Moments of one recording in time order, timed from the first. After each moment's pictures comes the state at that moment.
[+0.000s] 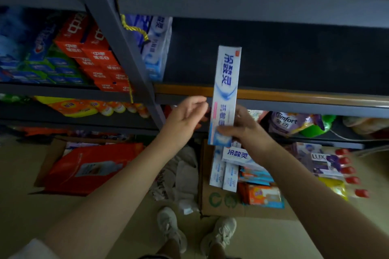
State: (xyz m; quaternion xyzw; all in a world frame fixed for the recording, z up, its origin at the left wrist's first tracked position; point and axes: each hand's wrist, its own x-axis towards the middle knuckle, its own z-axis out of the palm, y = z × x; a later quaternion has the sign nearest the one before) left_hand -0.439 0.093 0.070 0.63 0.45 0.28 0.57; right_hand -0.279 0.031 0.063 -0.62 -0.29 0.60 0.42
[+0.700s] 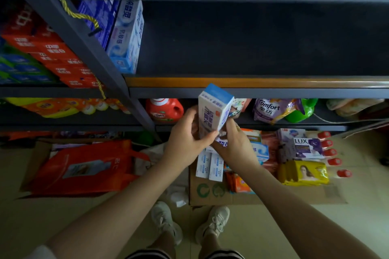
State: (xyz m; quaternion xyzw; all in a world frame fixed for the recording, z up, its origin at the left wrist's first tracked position) left_hand -0.398 0.039 0.039 0.67 0.42 0.28 0.54; right_hand -0.265 -0.022 0.010 -0.73 -0.56 0.25 0.30
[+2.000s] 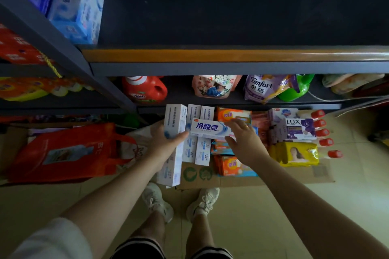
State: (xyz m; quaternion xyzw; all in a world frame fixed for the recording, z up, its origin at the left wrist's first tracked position) left_hand -0.400 0.025 -0.075 0.47 0.66 0.07 0.58; right_hand -0.198 -0.060 -0.058 -0.78 -0.54 0.31 0.05
